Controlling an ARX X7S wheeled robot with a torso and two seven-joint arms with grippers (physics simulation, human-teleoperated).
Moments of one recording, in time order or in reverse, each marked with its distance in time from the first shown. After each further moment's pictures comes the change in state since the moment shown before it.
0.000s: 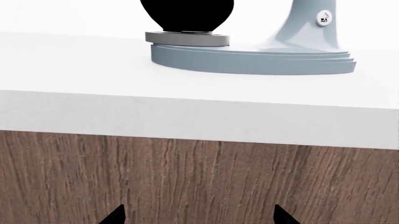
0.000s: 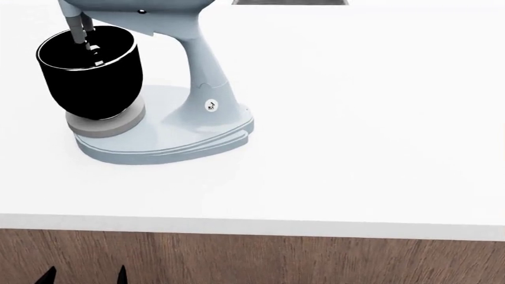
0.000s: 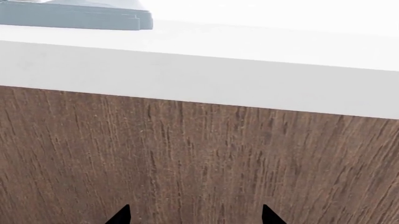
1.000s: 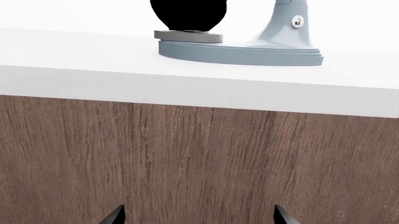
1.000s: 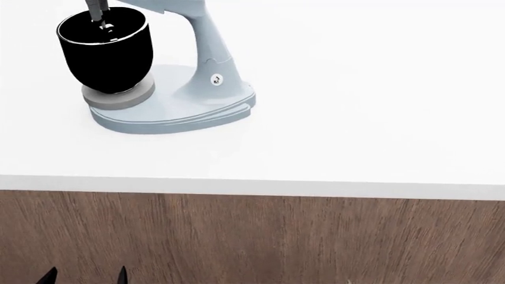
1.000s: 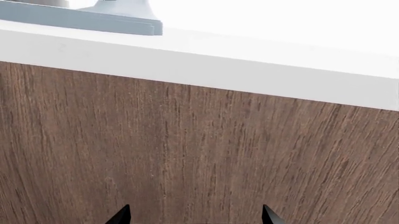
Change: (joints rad) left arm 0.012 0.039 -0.053 0.009 0.026 -0.012 0.063; right arm -0.009 -0.036 0.042 0.001 -0.093 -0.024 -0.020
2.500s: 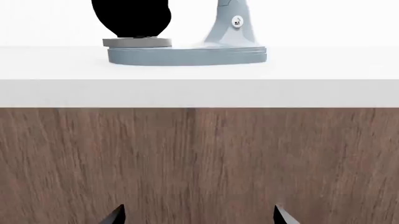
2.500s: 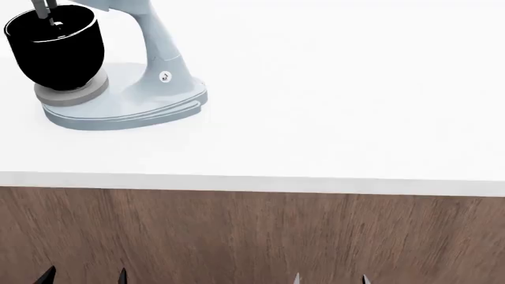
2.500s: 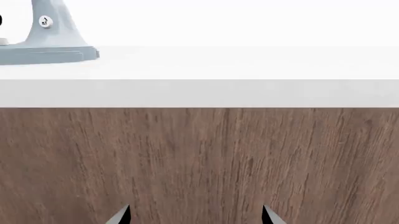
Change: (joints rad) left arm 0.011 0.114 -0.137 -0.030 0.178 0.043 0.149; right arm -0.021 -0.122 0.181 -0.063 -0.016 0.005 -0.124
